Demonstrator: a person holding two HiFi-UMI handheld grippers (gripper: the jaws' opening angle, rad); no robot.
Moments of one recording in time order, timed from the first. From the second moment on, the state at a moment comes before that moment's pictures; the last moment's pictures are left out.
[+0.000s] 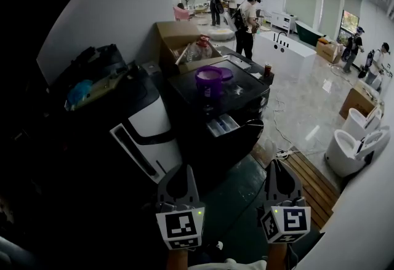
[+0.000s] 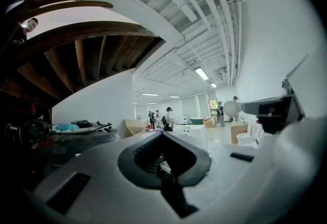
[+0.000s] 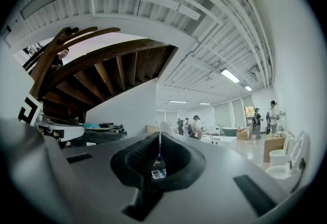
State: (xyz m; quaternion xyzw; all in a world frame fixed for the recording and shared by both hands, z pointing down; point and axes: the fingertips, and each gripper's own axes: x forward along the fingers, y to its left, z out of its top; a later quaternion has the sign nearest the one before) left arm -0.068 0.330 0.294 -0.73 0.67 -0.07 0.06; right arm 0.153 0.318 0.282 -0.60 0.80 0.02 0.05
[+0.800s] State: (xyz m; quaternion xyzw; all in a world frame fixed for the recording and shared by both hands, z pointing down) left arm -0.089 0.261 0.310 -0.75 0.65 -0.08 0.05; right arm 0.126 0.263 0.296 -0.61 0.79 0.00 0.05
